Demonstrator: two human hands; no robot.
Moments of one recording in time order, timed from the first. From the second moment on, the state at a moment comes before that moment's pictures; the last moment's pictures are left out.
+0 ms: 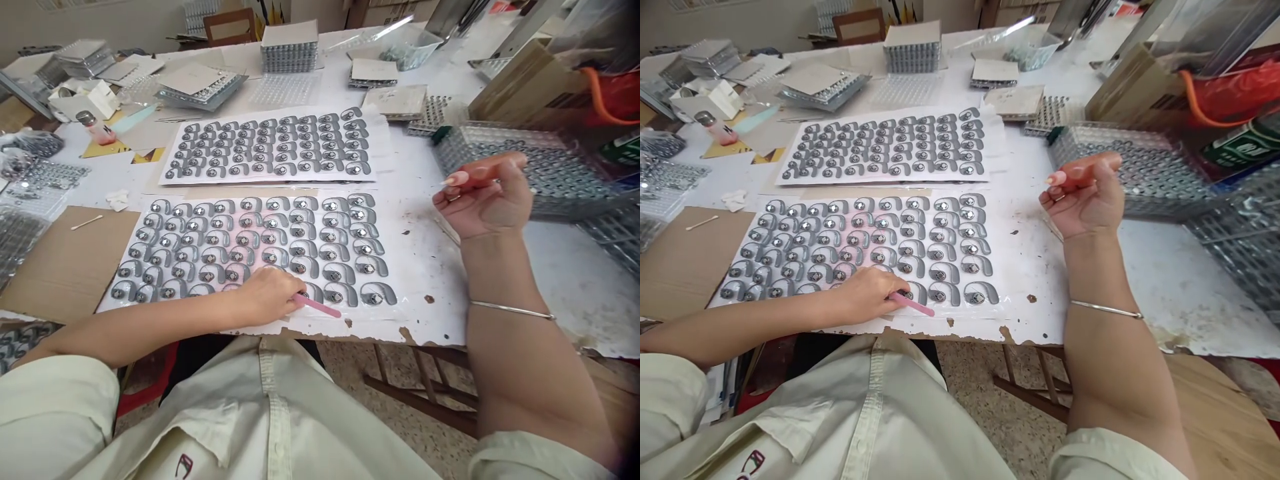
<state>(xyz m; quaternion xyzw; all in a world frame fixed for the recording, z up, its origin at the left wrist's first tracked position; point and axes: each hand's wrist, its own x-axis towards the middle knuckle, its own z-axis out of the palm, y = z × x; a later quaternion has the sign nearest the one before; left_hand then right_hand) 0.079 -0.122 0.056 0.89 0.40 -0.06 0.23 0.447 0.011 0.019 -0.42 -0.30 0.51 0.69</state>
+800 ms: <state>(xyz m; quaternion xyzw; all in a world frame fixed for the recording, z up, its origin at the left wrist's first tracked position) 0.068 -0.147 0.028 0.92 0.29 0.20 -0.16 0.452 0.014 0.018 -0.41 -0.31 0.51 0.69</state>
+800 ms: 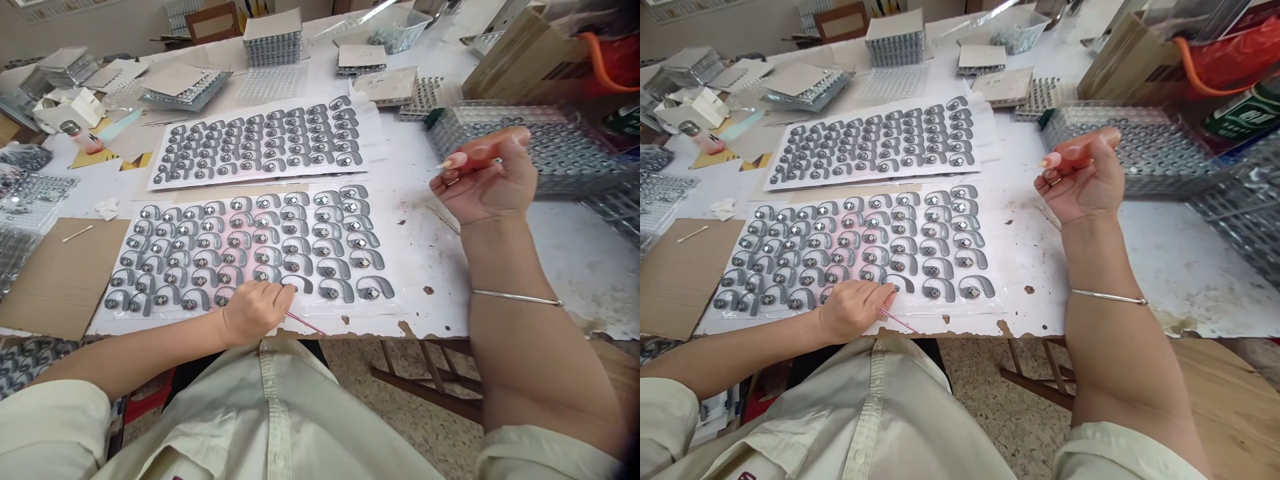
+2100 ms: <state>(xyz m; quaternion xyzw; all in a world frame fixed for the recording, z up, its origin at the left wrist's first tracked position) 0.086 -0.081 0.055 0.86 0.50 -0.01 0.12 0.449 0.011 0.027 -0.42 -0.35 0.49 0.68</state>
